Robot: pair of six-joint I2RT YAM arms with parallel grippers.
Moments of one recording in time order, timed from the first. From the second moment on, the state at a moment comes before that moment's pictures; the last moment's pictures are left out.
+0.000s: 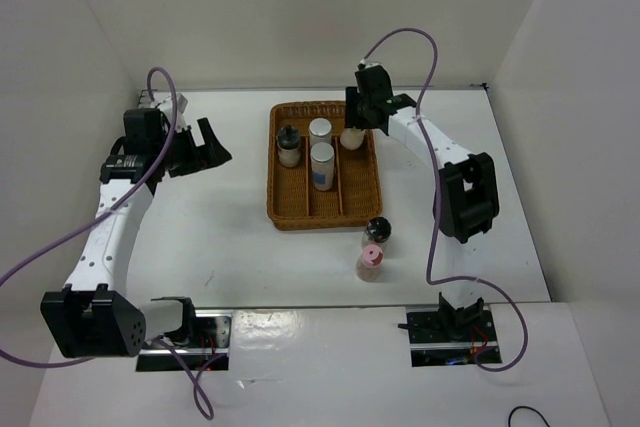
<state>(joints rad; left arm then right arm) 0.05 1.20 1.16 -0.64 0.35 -0.29 0.39 2.00 1.74 -0.47 0.14 0.31</state>
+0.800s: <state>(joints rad) 0.08 1.28 1.23 -0.67 0.41 -0.29 0.40 1.99 1.66 -0.50 0.17 0.30</state>
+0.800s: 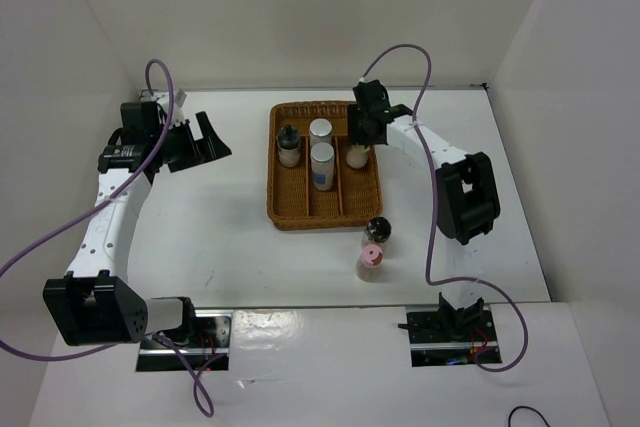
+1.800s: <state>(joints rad) 0.08 1.21 1.16 -0.66 0.48 -0.29 0.55 1.27 1.41 -0.61 0.34 0.38</state>
